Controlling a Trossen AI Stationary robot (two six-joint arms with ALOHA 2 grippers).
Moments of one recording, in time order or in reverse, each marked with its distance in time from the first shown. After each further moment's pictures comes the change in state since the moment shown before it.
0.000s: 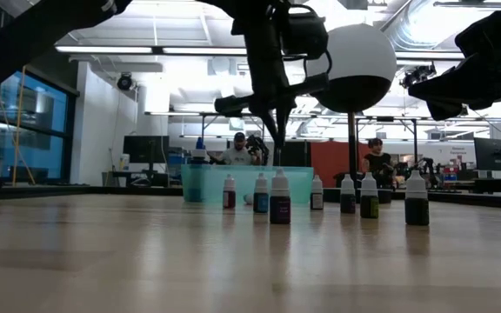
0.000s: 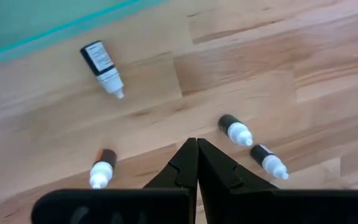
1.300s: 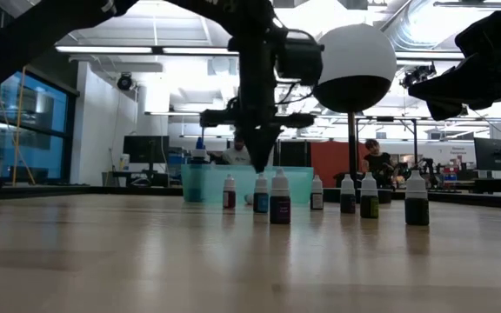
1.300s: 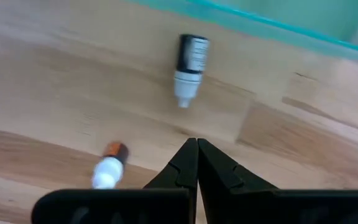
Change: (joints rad) left arm 0.002 0.001 -0.144 0.019 -0.089 -0.579; right arm 0.000 0.000 0.000 0.000 0.000 0.000
